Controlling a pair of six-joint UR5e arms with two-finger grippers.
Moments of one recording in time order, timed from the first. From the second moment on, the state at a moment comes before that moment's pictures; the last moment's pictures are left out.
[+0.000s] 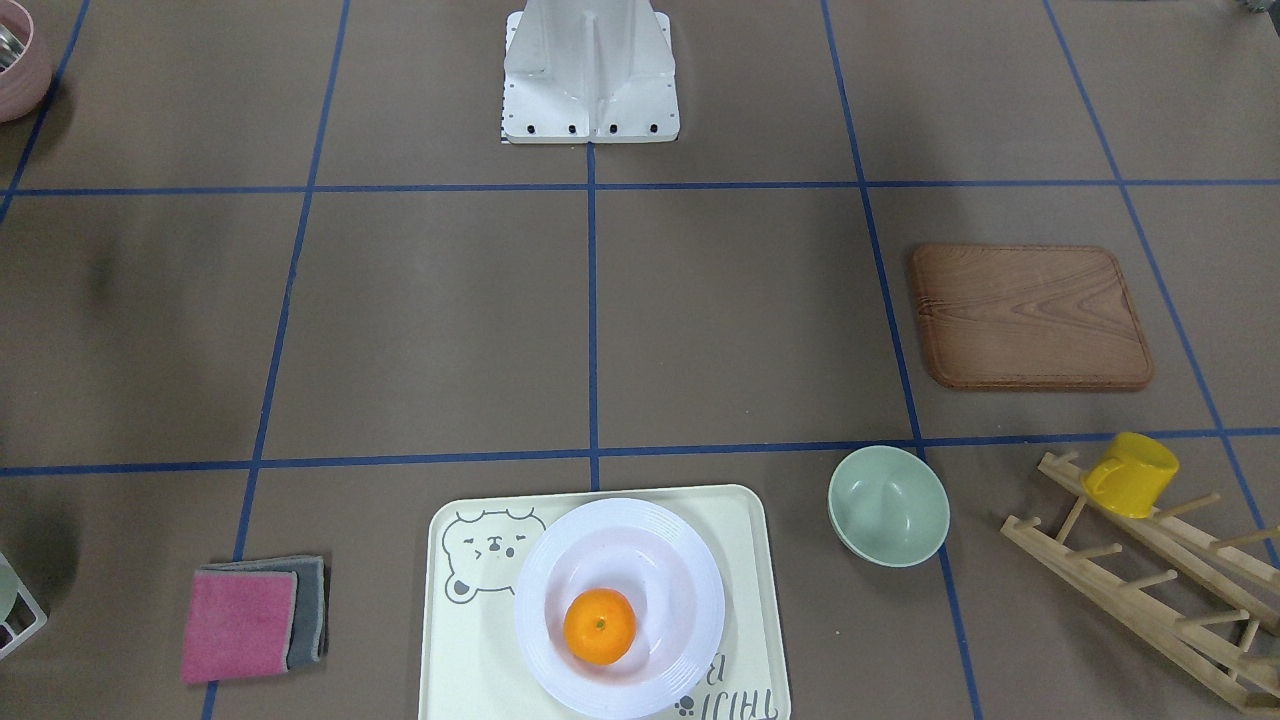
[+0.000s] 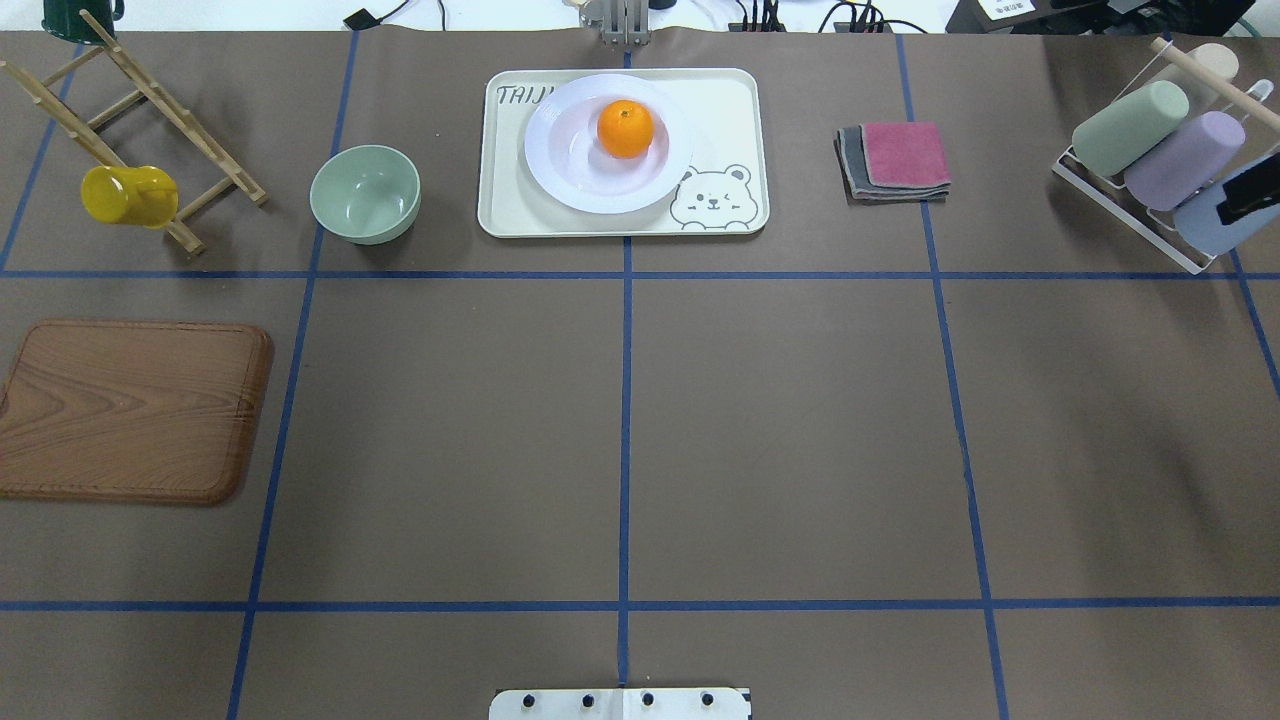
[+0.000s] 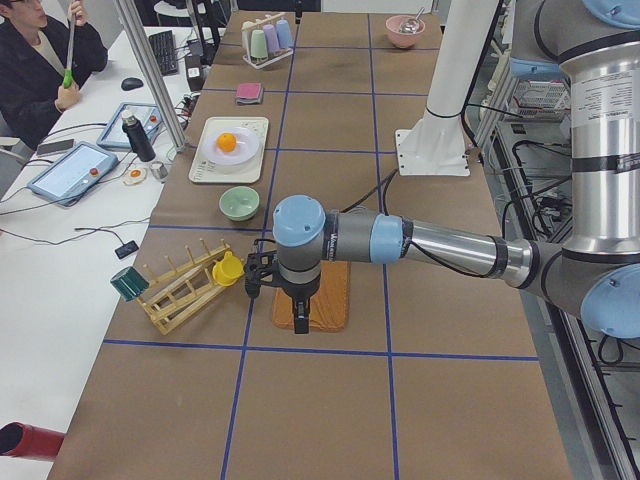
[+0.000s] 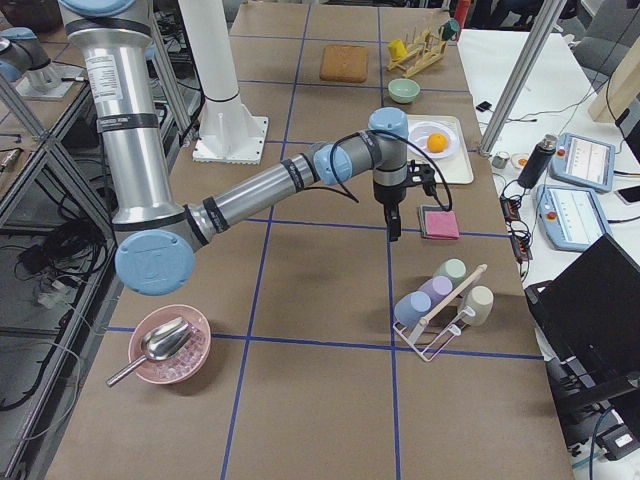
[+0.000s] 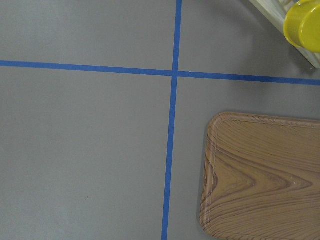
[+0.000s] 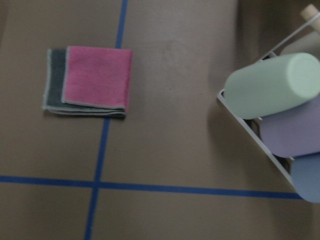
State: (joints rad) left arm -1.60 -1.43 -1.90 -1.42 -2.35 -0.09; right arm 1.34 -1.52 1.90 -1.61 2.19 0.26
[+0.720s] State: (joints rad) left arm -1.60 -1.40 -1.90 -1.43 -2.34 -0.10; right arm 1.58 -1.77 1.90 -1.61 2.29 0.07
